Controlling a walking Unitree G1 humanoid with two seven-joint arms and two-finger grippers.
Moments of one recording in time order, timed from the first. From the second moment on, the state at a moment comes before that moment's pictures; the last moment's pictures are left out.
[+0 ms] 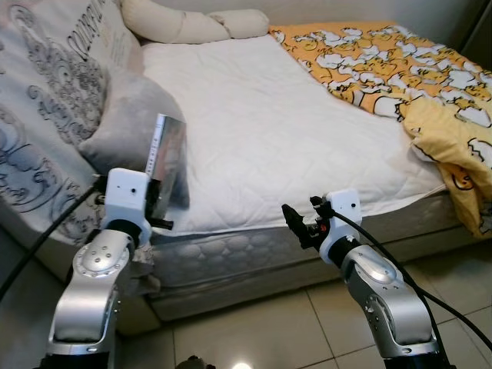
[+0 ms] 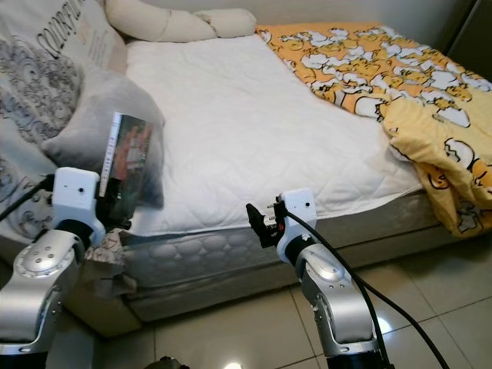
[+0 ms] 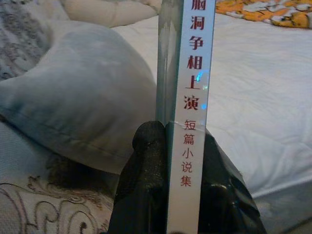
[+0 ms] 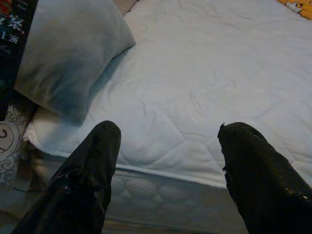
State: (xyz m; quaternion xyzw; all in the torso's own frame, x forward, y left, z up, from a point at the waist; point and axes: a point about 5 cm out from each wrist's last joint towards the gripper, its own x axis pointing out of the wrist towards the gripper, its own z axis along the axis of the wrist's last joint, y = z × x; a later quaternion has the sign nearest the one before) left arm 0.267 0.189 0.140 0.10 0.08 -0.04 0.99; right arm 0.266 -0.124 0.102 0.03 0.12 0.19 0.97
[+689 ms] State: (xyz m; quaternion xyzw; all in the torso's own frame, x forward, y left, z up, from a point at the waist) left arm 0.269 0.182 0.139 0.09 0.07 -0.05 0.99; right arm 0.270 -0.132 0.106 0.03 0.11 0.18 0.98
